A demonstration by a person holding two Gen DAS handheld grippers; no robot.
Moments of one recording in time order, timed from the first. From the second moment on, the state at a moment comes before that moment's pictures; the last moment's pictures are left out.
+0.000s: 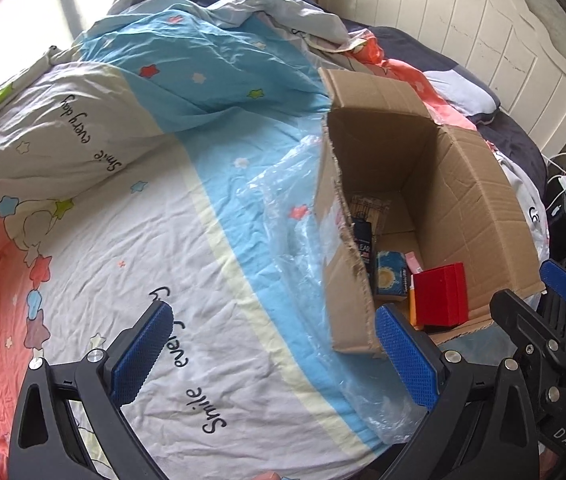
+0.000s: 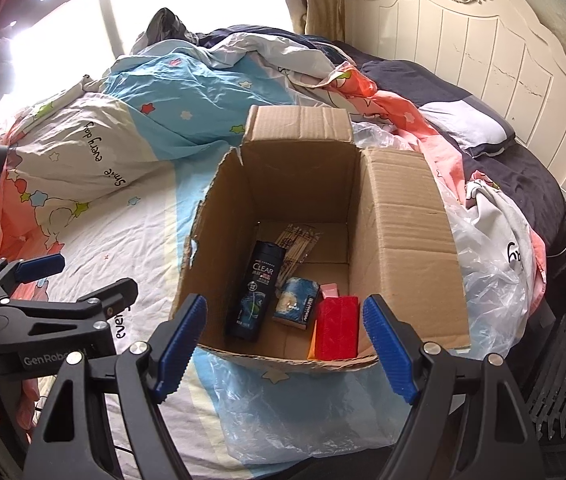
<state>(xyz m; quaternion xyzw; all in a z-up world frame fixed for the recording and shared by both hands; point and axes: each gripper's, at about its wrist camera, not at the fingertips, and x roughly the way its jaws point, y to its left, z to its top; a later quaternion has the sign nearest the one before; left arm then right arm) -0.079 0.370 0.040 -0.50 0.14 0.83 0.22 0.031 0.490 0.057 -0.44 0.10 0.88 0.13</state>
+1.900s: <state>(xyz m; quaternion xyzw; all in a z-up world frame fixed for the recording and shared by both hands) -0.036 0.060 0.032 -0.52 0.02 0.85 0.00 -0.009 0.217 0.041 -0.47 -0.01 0.88 -0.07</state>
